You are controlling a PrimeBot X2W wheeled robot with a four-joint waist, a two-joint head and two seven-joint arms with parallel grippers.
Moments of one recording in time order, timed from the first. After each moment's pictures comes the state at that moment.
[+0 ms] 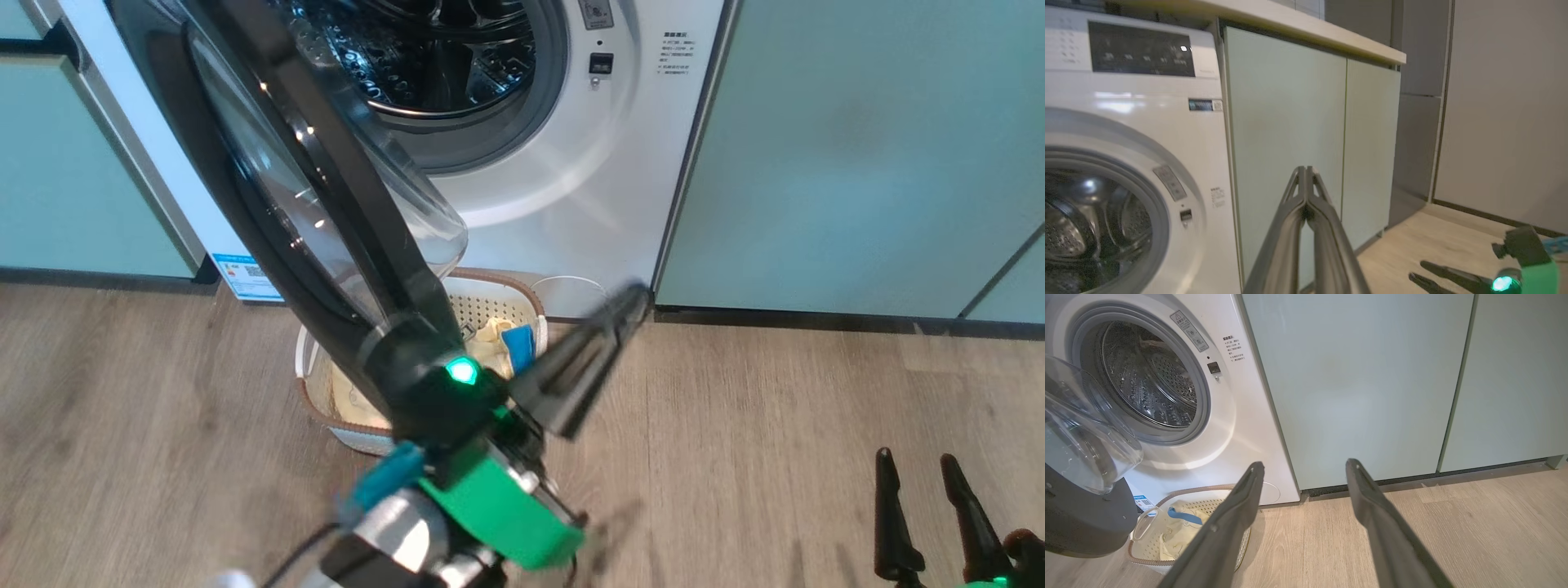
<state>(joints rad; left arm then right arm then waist) -0.21 0.05 -0.44 -0.32 -0.20 -0.11 -0.05 0.18 -0.04 0.00 0.06 0.25 0.13 -0.26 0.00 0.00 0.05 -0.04</state>
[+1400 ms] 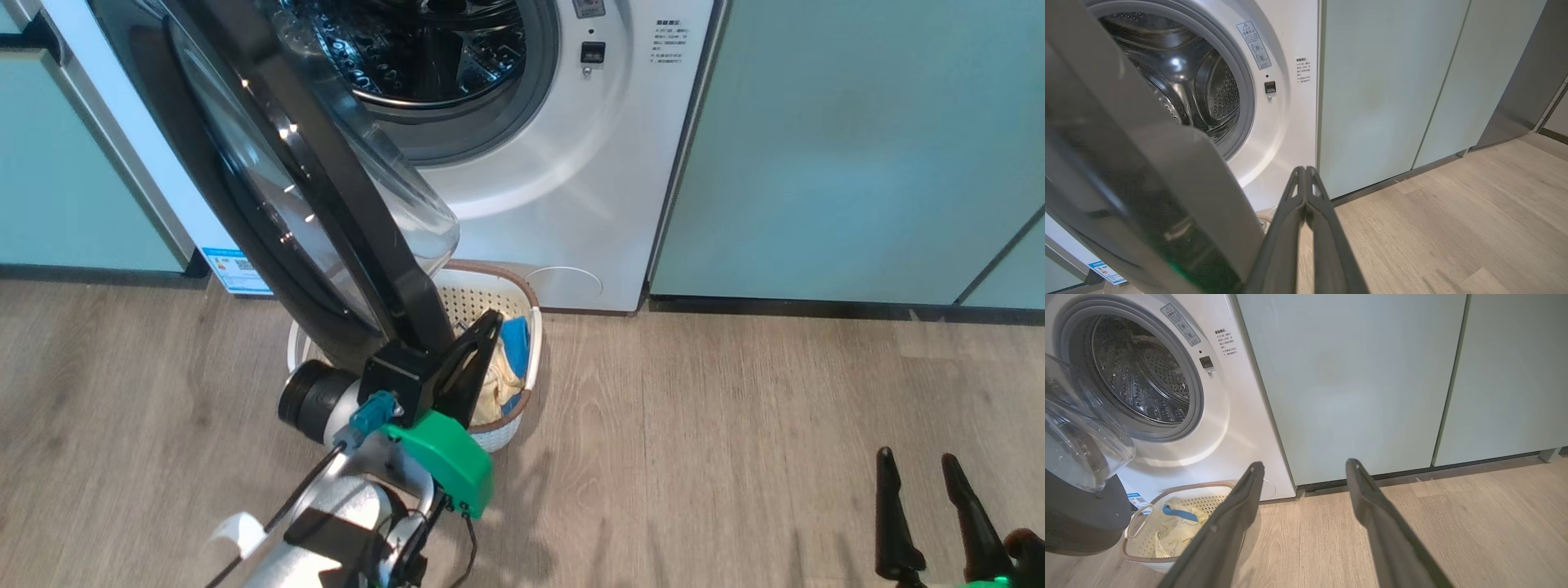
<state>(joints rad) -0.21 0.12 -0.36 0.00 -0.17 0.05 0.01 0.18 -0.04 0.00 0.06 0.24 0.13 -0.26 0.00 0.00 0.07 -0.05</state>
